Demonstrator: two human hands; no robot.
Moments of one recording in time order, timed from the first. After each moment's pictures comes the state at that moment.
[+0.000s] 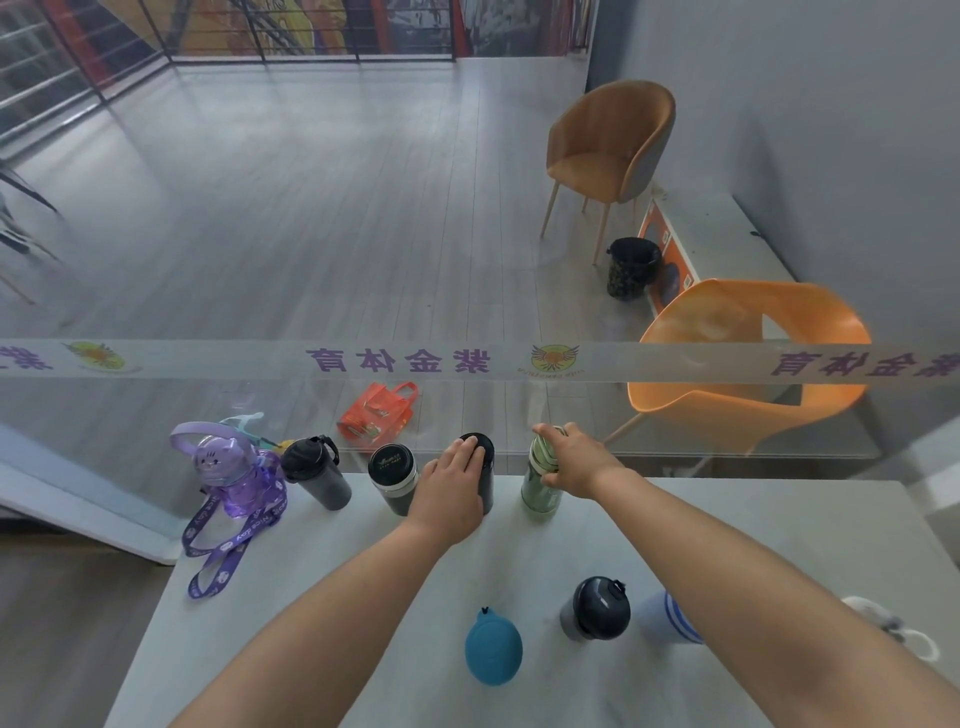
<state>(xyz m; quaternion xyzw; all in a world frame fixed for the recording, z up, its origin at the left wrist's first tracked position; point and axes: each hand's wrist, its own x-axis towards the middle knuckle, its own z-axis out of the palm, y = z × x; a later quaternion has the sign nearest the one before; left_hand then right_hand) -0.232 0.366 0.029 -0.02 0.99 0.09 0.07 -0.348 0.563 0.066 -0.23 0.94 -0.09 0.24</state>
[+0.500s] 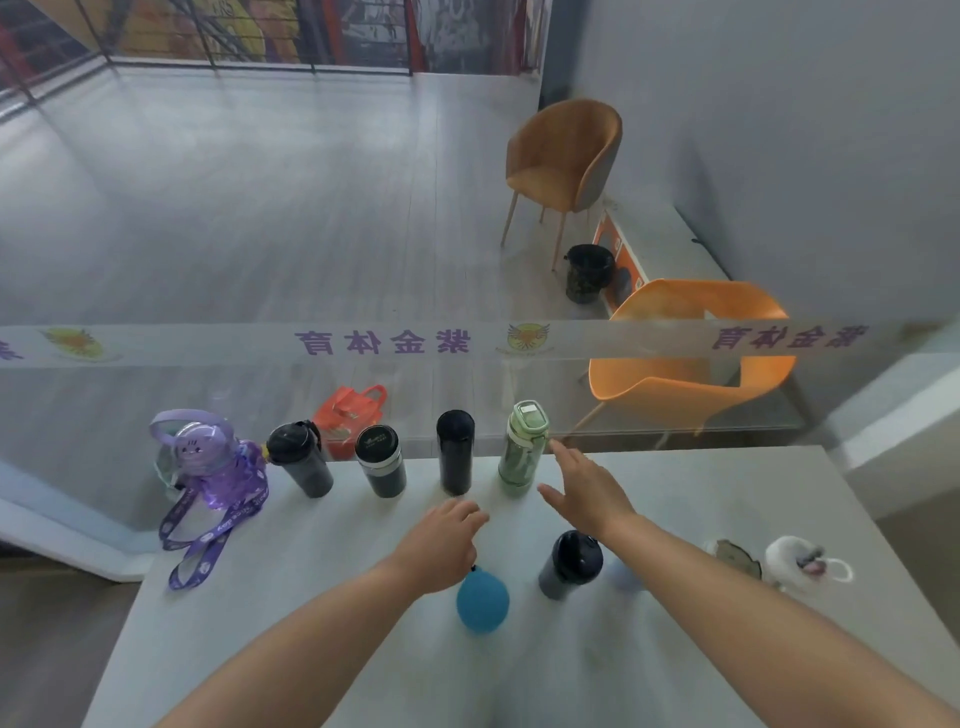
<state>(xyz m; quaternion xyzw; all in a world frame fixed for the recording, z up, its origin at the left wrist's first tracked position) -0.144 0.386 0.006 0.13 0.97 0.16 0.10 -0.245 0.616 0.070 -0.19 0.96 -0.12 0.16</state>
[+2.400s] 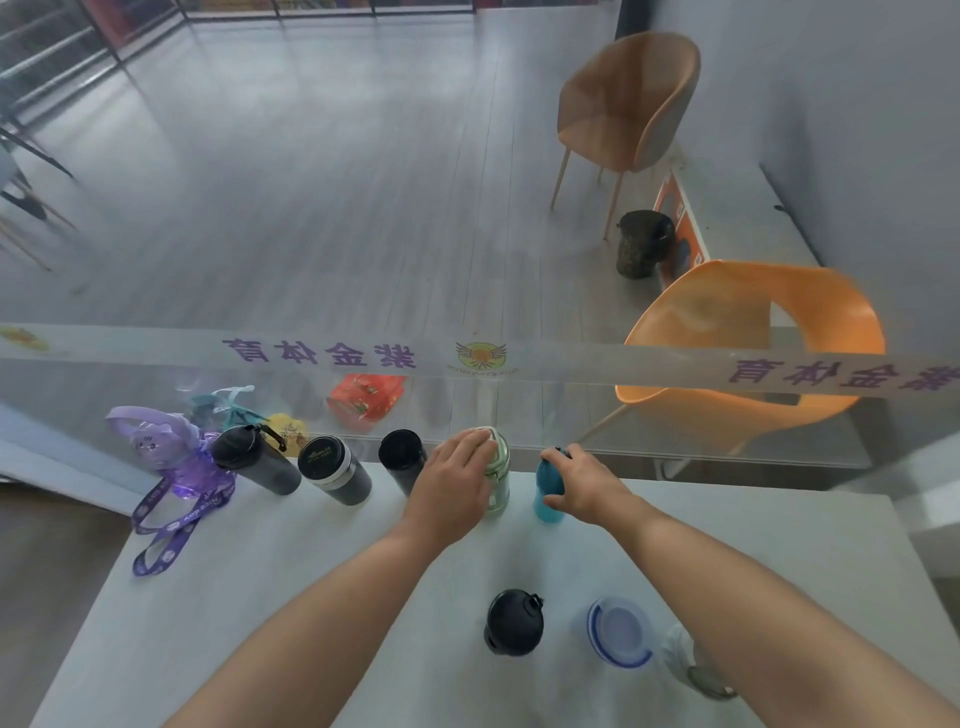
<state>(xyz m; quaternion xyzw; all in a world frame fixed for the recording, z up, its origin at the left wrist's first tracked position) -0.280 0.472 0.037 0.03 0.98 0.17 -0.09 -0.393 0.673 0.017 -0.24 0.92 -0.12 0.29</state>
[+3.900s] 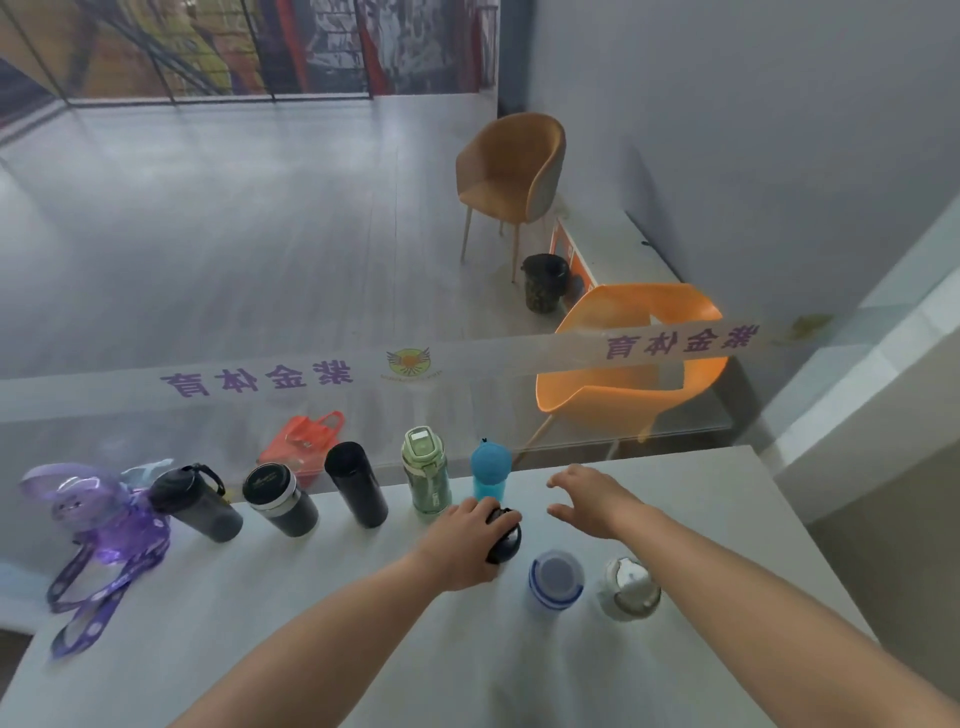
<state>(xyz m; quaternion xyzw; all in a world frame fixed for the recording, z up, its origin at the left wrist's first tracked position) -0.227 0.558 0.045 0.22 0.96 0.06 0.13 -0.318 0.781 0.069 -0.19 0.95 -0.07 0.24</state>
